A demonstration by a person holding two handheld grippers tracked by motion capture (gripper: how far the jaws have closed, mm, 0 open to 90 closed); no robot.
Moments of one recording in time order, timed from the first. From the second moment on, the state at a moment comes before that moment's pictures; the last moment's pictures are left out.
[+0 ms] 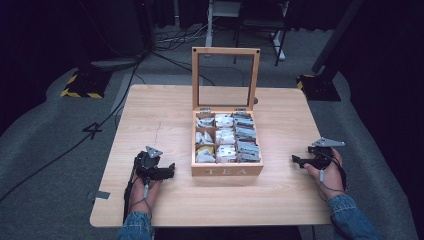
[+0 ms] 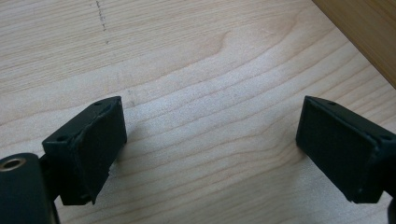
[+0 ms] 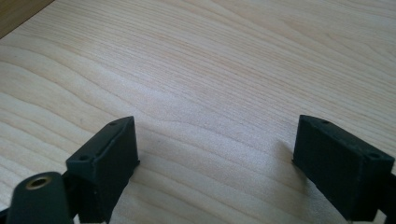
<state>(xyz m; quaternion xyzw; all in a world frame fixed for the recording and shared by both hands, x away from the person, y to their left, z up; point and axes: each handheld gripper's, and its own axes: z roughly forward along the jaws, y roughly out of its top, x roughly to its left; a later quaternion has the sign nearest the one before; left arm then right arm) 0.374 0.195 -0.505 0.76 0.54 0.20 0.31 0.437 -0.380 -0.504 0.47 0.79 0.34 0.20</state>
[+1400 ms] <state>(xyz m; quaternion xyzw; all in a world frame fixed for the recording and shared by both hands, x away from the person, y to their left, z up) 0.372 0.194 -0.505 0.76 0.54 0.20 0.31 0.423 -0.357 -0.457 0.41 0.77 0.45 0.19</state>
